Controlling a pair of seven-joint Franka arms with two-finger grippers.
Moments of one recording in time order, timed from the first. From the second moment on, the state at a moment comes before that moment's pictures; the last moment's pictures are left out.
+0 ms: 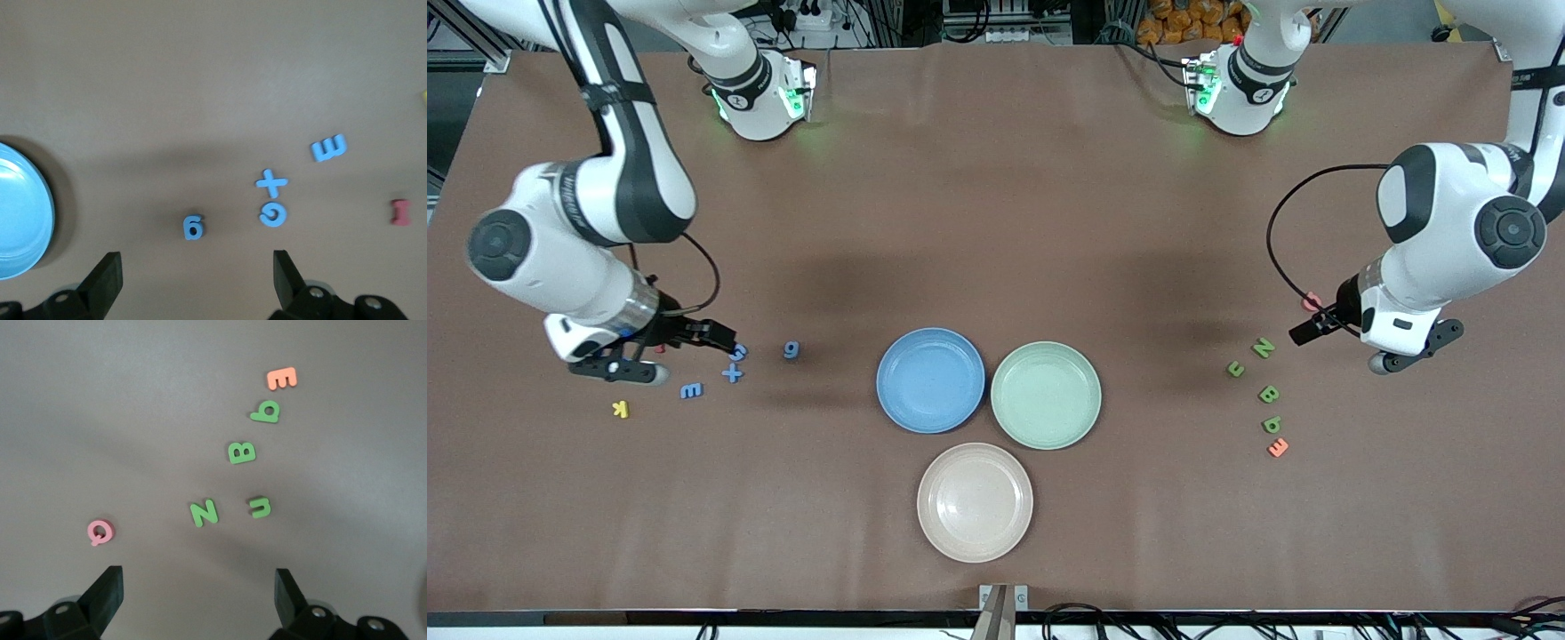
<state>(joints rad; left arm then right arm) 0.00 0.19 -0.06 -2.02 -0.01 2.16 -0.55 0.15 0.23 -0.06 -1.97 0.13 2.21 0.17</state>
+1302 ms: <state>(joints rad) -0.03 0.44 -0.07 -2.01 0.13 2.43 -0.83 0.19 0.46 -0.02 -2.12 0.11 2.56 0.13</state>
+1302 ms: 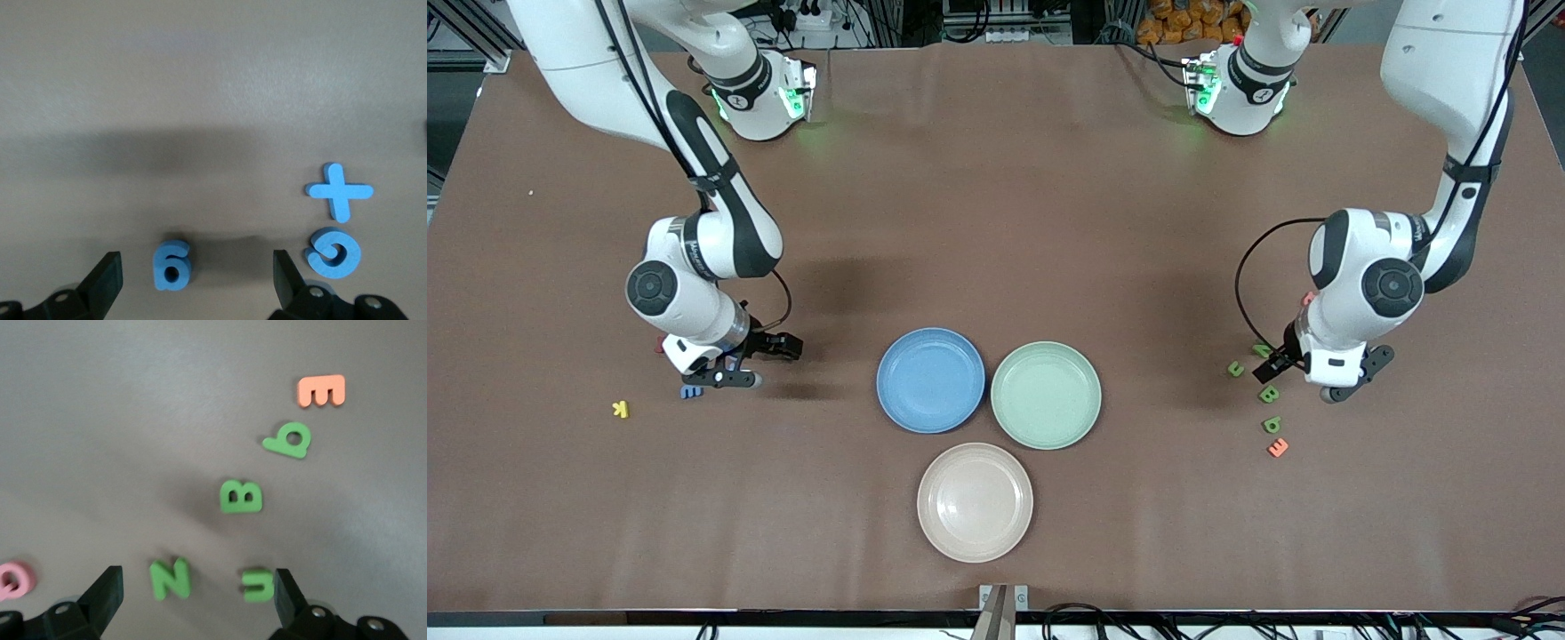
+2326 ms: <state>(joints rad) -0.01 0.66 -0.07 -1.81 0.09 2.44 -0.97 0.20 0.47 0.00 -2.18 0.06 2.65 0.12</state>
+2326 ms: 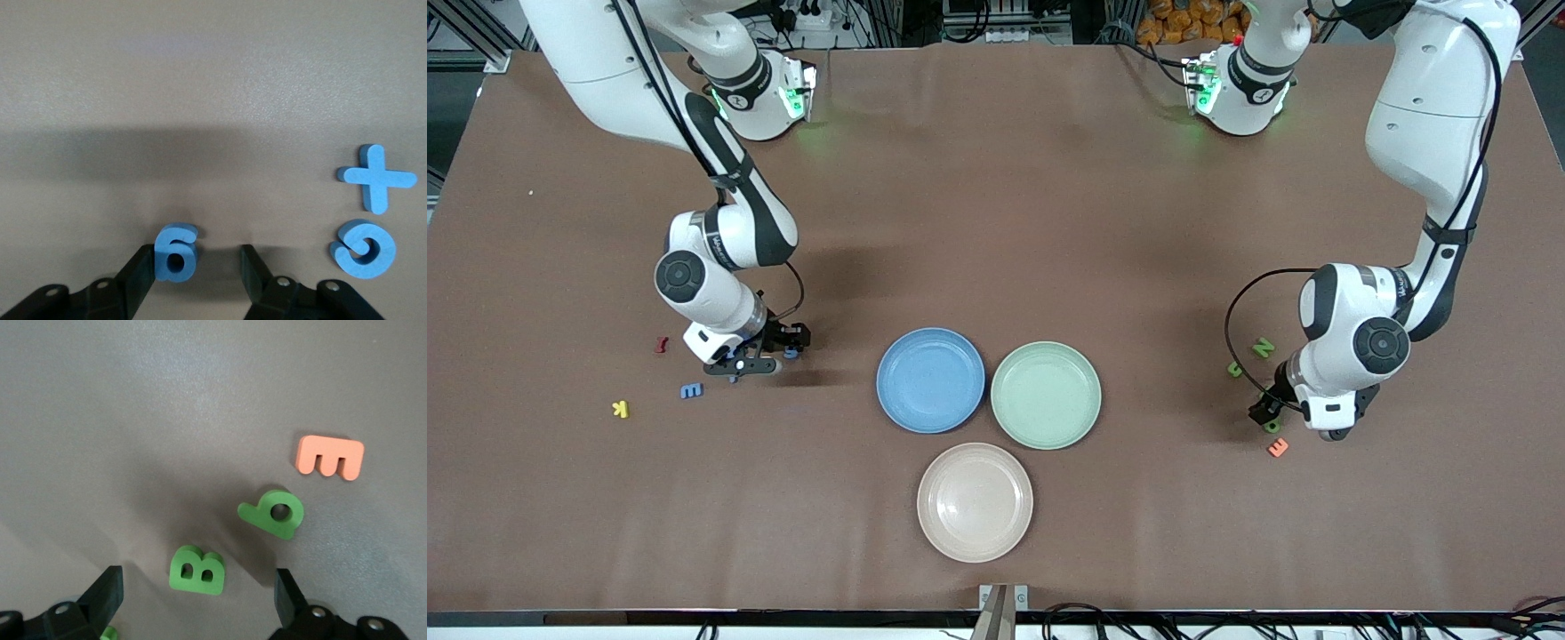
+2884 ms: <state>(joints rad) -0.01 0.66 -0.07 -1.81 0.09 2.44 -0.97 0.20 0.47 0.00 -2.18 0.06 2.65 0.12</state>
